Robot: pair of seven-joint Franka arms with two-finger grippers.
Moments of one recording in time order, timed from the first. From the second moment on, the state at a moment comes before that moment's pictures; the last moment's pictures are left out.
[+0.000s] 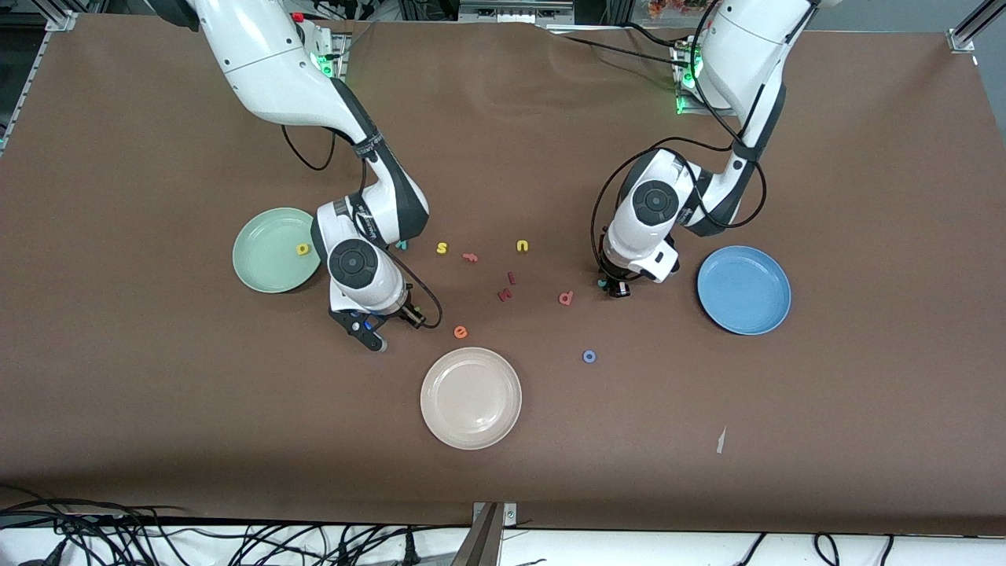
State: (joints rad) left arm -0.45 0.55 -0.07 -2.05 -0.03 2.62 -2.27; right arm 0.54 0.76 -0.07 -1.59 0.09 2.30 1.09
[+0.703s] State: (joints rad) left arm -0.45 0.54 -0.07 -2.05 -0.03 2.62 -2.27; right arm 0.55 0.77 -0.07 -1.59 0.09 2.32 1.09
